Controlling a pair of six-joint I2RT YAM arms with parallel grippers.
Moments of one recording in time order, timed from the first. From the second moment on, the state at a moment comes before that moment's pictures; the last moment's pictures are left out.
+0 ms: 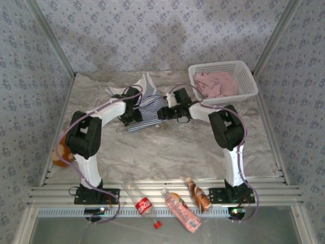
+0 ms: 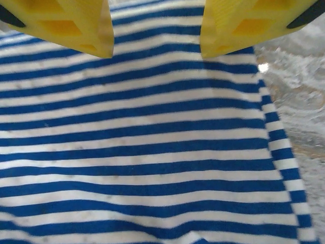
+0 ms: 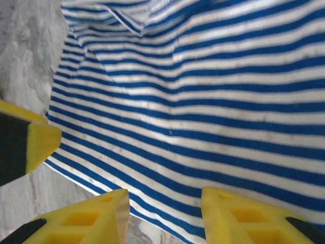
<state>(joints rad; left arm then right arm) -0.42 1.92 1.36 -0.77 -0.03 -0.67 0.49 2.10 1.36 -0.11 -0.56 0.27</state>
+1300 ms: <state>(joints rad) -0.64 1.48 0.95 -0.94 0.03 -0.82 0.75 1.33 0.81 -0.47 -0.34 0.08</state>
